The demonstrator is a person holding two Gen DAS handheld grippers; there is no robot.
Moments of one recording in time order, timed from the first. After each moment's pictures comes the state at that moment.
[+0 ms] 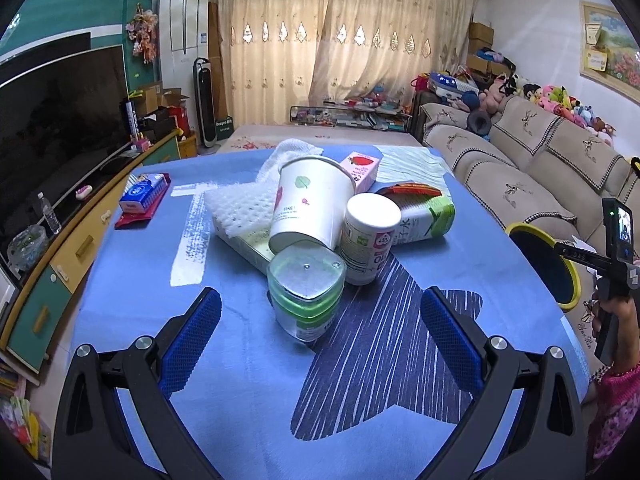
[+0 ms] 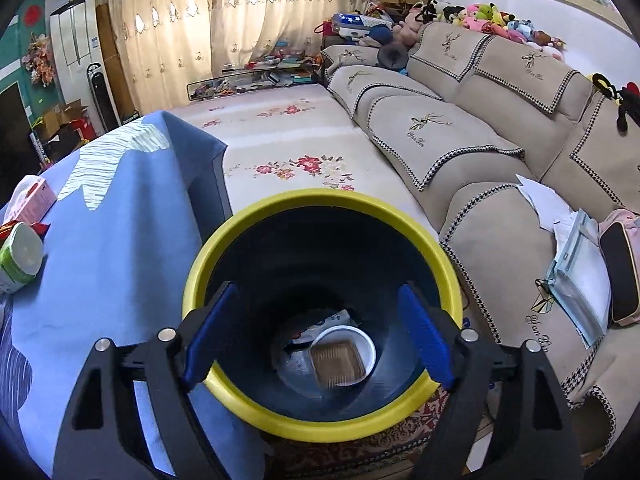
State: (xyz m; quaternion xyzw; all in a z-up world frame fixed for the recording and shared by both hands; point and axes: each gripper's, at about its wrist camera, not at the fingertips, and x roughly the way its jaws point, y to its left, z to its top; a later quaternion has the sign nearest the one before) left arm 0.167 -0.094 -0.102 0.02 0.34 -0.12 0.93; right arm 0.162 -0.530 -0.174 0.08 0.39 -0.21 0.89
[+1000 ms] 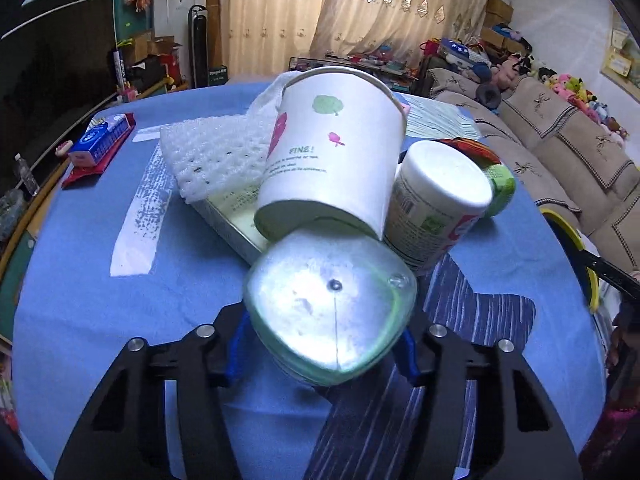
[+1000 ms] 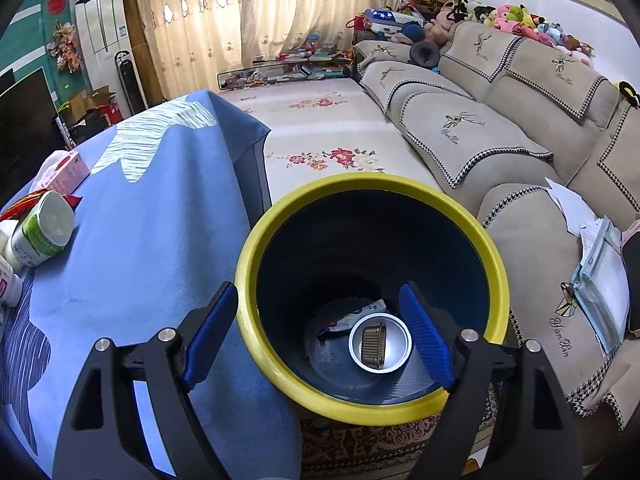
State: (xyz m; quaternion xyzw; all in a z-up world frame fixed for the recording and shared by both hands) left arm 0.255 -0.093 -0.173 -0.01 0.42 -0.12 0.90; right arm 0.165 -0.492 -0.179 0.08 0.40 -0.16 0.90
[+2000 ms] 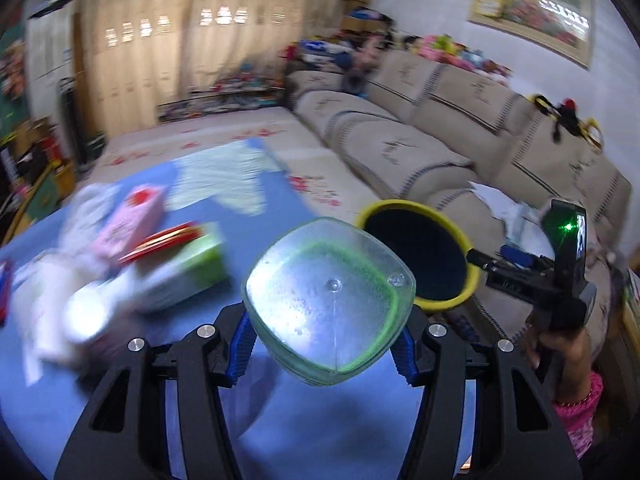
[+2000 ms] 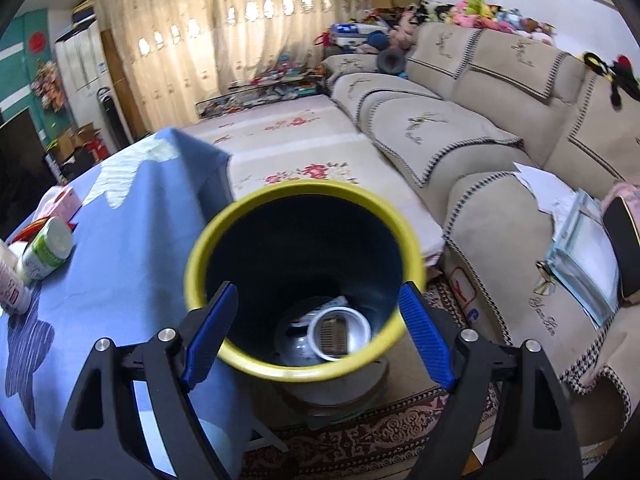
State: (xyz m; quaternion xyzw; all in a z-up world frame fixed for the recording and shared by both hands) left arm 0.192 -0.297 -0.075 0.08 0.36 -0.34 0.86; right arm 0.084 -0.555 -0.157 0.13 0.36 -0.20 0.90
